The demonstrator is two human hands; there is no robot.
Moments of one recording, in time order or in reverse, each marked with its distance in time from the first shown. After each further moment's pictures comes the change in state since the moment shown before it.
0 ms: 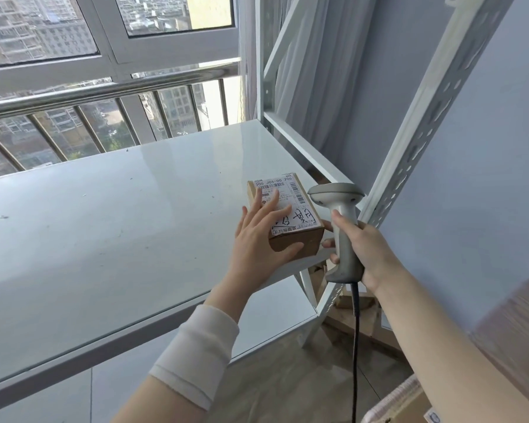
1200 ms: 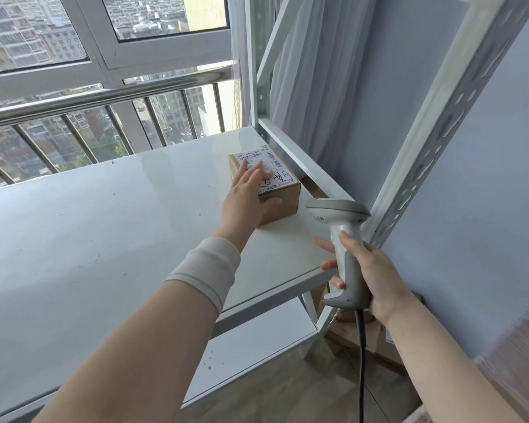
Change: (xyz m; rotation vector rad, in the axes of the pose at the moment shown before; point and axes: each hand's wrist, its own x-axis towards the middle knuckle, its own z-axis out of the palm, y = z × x) left_hand 0.126 -0.052 0.025 0.193 0.044 -0.081; right_hand 0.028 0.006 -0.023 0.108 -0.102 0.046
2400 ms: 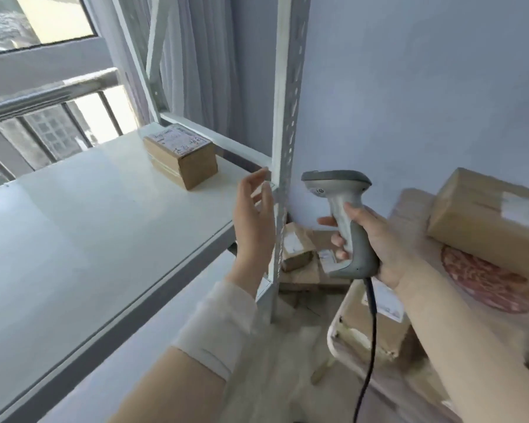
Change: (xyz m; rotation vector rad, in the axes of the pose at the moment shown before) left_hand -0.177 0.129 -0.020 -0.885 -0.035 0.012; right_hand -0.178 0.034 -0.024 0.166 0.290 -0.196
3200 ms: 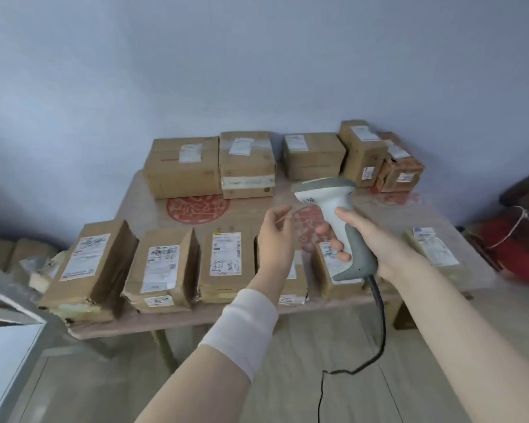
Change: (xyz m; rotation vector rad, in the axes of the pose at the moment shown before) left_hand -0.481 0.187 0.325 -0.234 -0.909 -0.278; right_hand -0.489 0.003 -0.371 0.039 0.644 -0.207
